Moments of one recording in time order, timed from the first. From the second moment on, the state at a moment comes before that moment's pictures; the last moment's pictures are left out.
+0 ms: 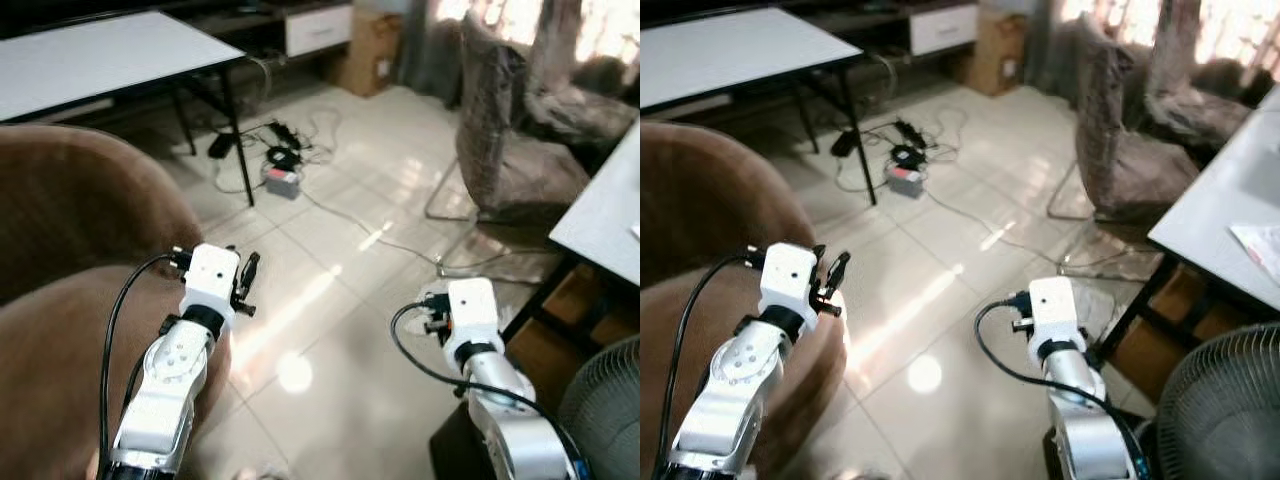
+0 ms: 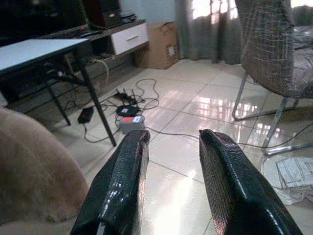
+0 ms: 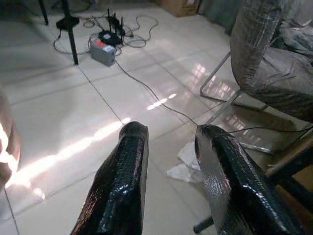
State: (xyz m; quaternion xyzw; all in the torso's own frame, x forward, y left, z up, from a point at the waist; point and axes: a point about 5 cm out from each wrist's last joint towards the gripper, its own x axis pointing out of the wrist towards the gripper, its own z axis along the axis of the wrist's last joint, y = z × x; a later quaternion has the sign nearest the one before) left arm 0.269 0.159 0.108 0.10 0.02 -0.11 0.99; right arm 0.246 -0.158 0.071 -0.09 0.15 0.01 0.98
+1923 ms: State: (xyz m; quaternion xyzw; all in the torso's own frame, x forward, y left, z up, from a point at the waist) left arm 0.272 0.151 0.118 0.11 -0.01 -0.13 0.99; right arm 0.249 -0.166 0.060 -0.11 0.15 0.02 0.98
